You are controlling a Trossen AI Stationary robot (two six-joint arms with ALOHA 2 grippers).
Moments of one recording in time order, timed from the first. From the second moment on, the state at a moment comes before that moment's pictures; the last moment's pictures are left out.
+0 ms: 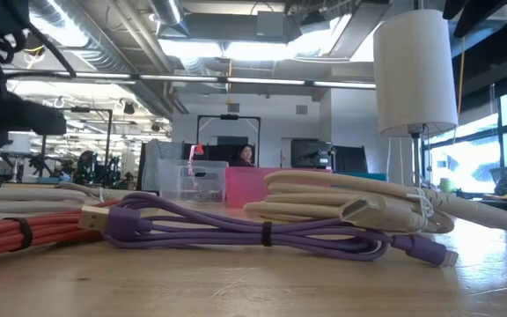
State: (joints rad) left arm -0.57 1.29 0.55 -0.78 -0.10 -2.21; right arm 0.54 1.23 1.35 -1.49 0.50 1.30
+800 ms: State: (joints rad) left arm -0.30 0.96 1.08 -0.95 -0.89 -1.42; right arm 0.54 1.23 1.35 -1.47 0.50 1.30
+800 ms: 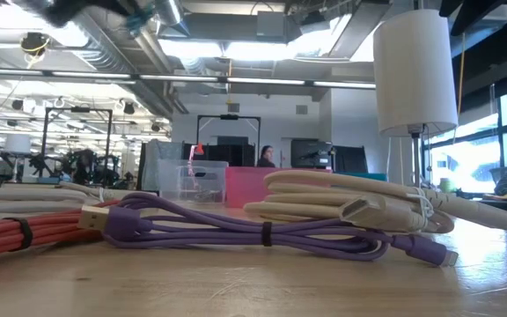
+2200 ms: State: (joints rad) left arm 0.75 1.81 1.52 -0.89 0.15 -0.81; right arm 0.57 1.24 1.35 -1.35 0.50 1.30
